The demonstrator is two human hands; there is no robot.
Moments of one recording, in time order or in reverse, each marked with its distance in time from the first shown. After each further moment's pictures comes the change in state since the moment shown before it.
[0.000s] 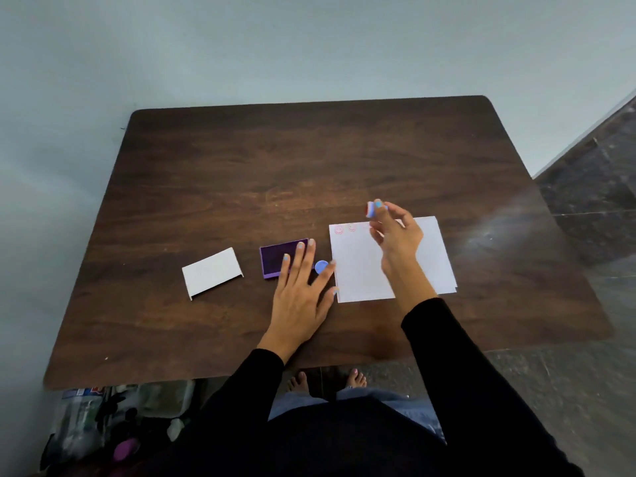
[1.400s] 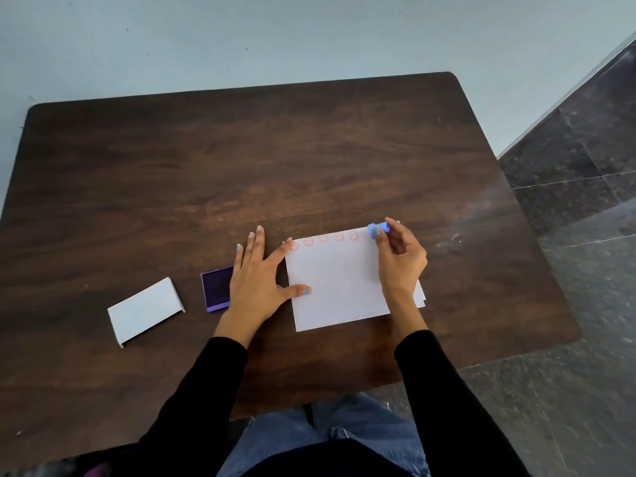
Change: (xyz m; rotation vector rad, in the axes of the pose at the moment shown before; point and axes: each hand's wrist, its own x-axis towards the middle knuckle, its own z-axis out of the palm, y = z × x) left_hand 0.093 -0.010 0.001 -0.174 -0.458 -0.263; right_hand 0.060 0.022 -0.065 -0.321 0.160 -0.338
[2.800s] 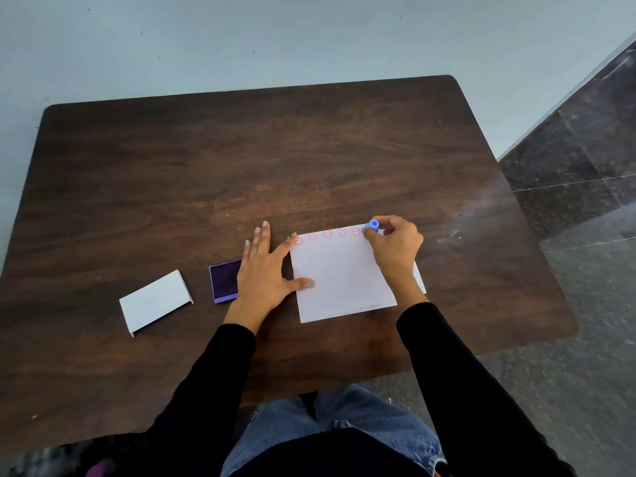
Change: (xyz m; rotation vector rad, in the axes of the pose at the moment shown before) left_hand 0.000 0.000 0.001 -0.022 -0.005 -0.017; right_hand 0.011 -0.021 0.011 -0.518 -0.136 -0.081
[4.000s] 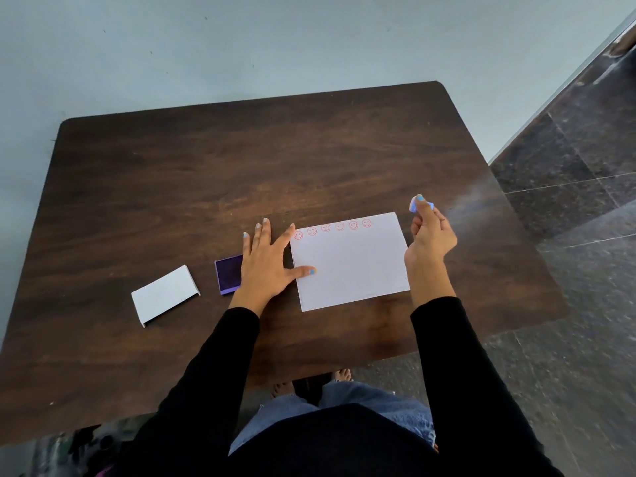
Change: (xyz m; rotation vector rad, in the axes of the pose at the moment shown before) left_hand -0.001 0.003 -0.005 0.037 0.020 0.021; right_hand -0.002 -0.010 -0.052 1.040 0.327 0.520
